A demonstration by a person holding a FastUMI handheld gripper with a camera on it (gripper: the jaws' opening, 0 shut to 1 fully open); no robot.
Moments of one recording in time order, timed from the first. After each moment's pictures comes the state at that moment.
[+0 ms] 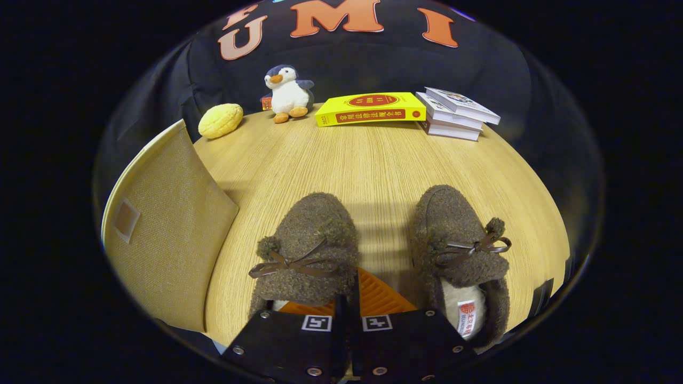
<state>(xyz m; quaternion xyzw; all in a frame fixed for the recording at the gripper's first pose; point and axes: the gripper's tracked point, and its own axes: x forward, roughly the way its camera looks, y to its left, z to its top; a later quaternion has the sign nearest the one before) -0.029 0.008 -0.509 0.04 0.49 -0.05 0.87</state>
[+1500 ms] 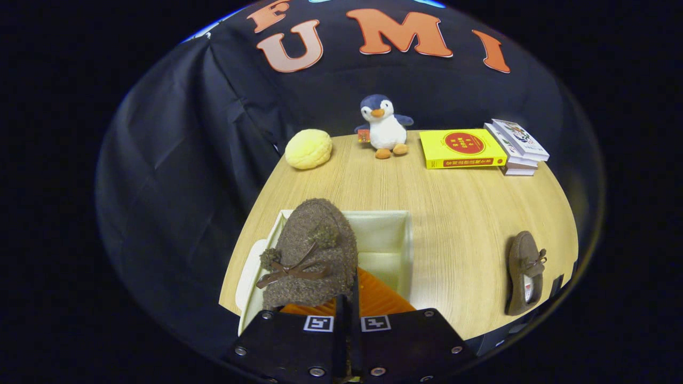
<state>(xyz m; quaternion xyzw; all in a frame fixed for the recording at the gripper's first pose) 0.040 0.250 -0.363 0.09 0.49 0.02 0.87</state>
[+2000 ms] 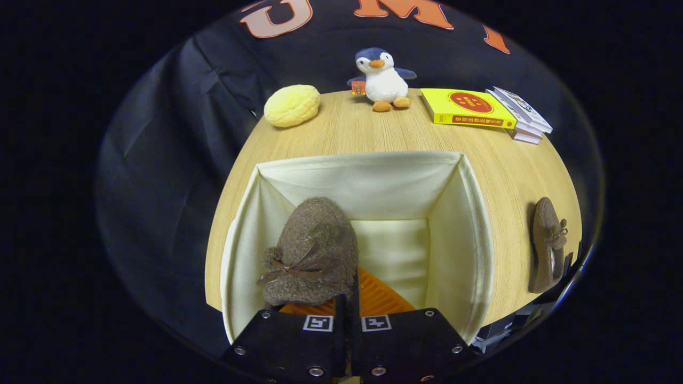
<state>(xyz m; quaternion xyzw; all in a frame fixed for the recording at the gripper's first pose) 0.027 0.286 -0.443 0.09 0.58 -0.03 0.81</state>
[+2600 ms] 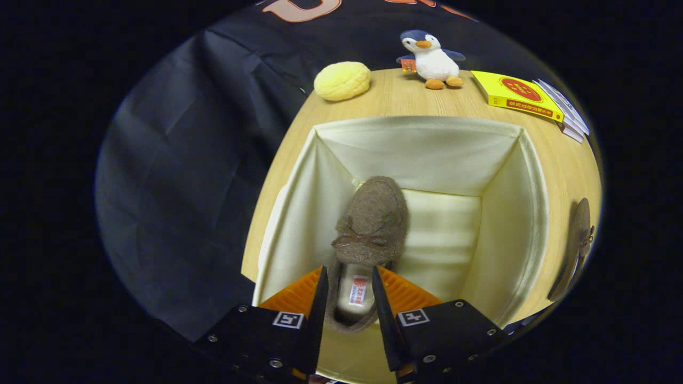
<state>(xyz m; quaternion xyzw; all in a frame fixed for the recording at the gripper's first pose) -0.001 0.325 -0.408 0.15 0.59 0.14 0.78</state>
